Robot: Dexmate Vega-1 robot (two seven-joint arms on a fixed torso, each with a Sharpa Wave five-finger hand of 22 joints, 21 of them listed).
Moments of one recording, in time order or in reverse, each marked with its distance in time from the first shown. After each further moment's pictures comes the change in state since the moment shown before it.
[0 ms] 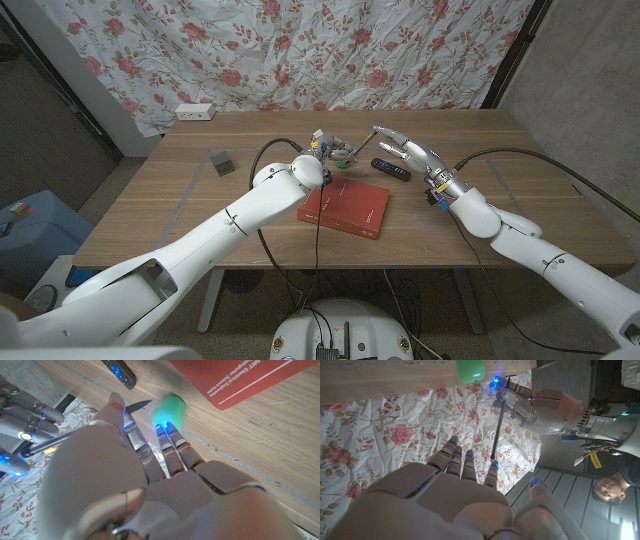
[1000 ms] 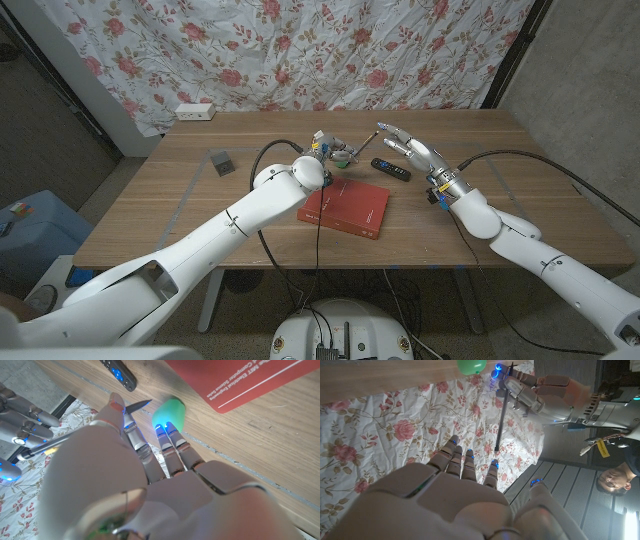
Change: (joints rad) left arm 0.007 -0.004 0.000 -0.004 0.002 0.003 0.001; left_hand 0.000 0.008 -0.004 0.001 -0.001 0.000 0.000 -0.003 0.000 0.001 -0.001 0.000 -0.001 0.000 0.000 0.000 0.000 0.000 0.000 0.000 0.000; right arm -0.007 0.020 0.023 0.023 0.014 0.031 -0.024; right_hand 0.000 0.000 0.003 0.003 0.004 0.005 -0.005 -0.005 -0.002 0.000 0.000 0.007 0.000 0.005 -0.005 0.000 0.000 0.006 -0.006 0.000 0.000
